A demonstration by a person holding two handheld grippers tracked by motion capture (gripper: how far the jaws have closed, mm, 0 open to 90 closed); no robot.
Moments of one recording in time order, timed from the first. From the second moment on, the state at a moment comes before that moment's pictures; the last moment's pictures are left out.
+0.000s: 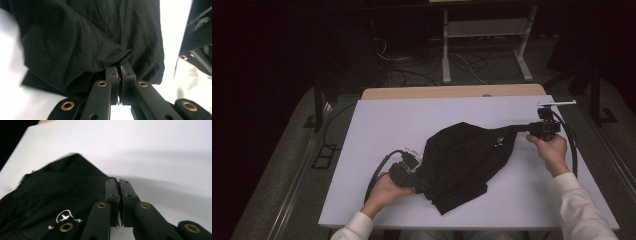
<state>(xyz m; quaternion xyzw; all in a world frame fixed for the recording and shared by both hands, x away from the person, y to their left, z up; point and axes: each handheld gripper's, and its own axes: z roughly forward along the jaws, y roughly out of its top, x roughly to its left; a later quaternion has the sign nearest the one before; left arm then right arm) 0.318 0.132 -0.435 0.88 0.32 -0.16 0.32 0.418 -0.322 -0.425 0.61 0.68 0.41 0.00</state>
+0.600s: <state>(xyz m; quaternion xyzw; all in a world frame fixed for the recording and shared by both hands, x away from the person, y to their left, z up) 0.359 0.129 -0.388 0.87 0.31 -0.07 0.38 0.395 -0.349 -0.453 0.64 0.64 0.43 -0.02</state>
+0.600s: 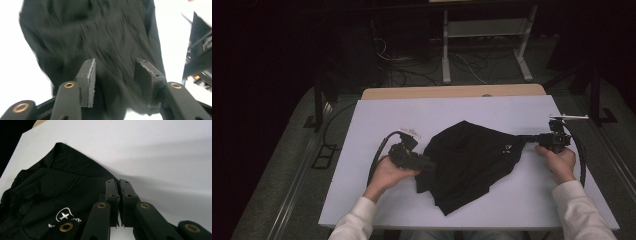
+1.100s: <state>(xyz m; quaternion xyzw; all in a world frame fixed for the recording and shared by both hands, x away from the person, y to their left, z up) 0.446 0.070 -0.389 0.87 0.30 0.01 0.39 0.384 -0.347 -0.454 0.63 0.64 0.44 -0.02</state>
